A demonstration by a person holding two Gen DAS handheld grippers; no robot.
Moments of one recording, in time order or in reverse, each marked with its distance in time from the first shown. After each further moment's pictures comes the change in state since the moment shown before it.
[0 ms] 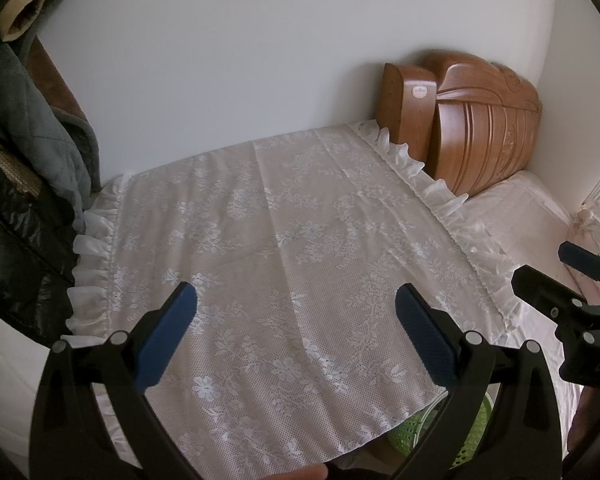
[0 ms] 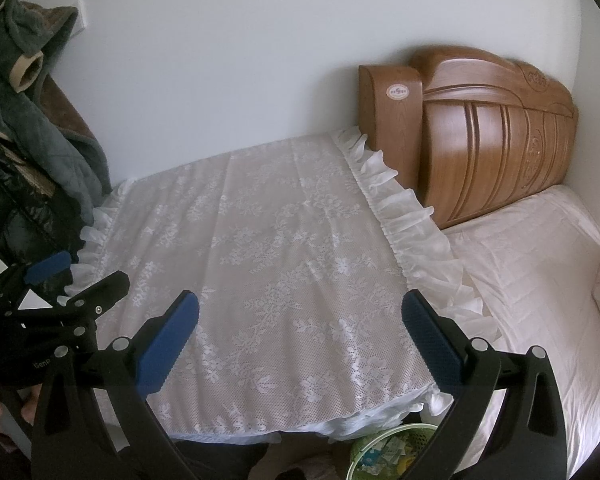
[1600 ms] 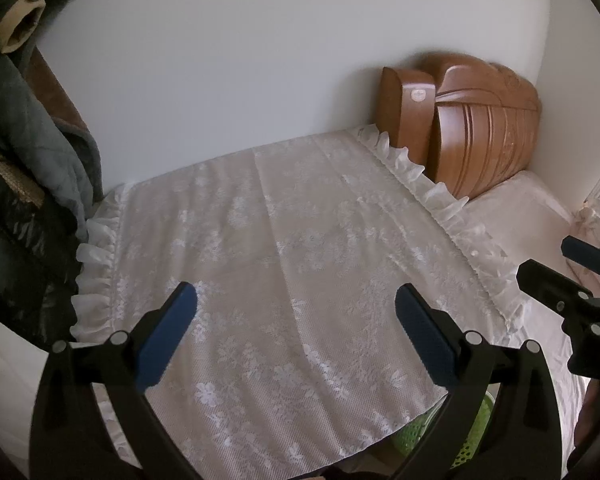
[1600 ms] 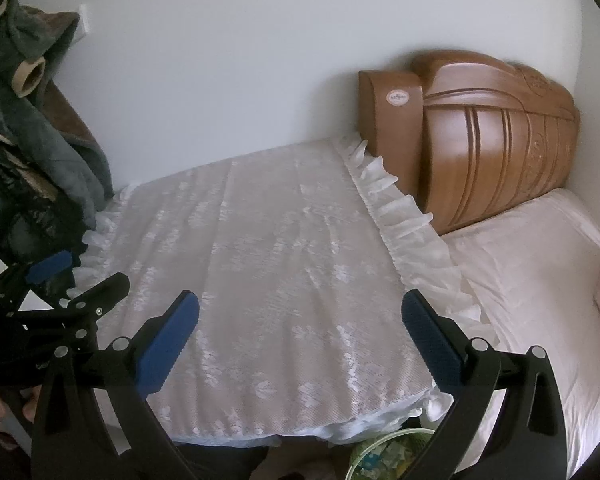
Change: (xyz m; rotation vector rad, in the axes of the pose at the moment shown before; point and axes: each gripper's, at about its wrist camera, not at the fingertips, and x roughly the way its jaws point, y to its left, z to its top) left arm 0.000 -0.005 0.003 0.021 -0.016 0.011; right arm -0.002 0.000 0.006 0.007 -0.011 -0.001
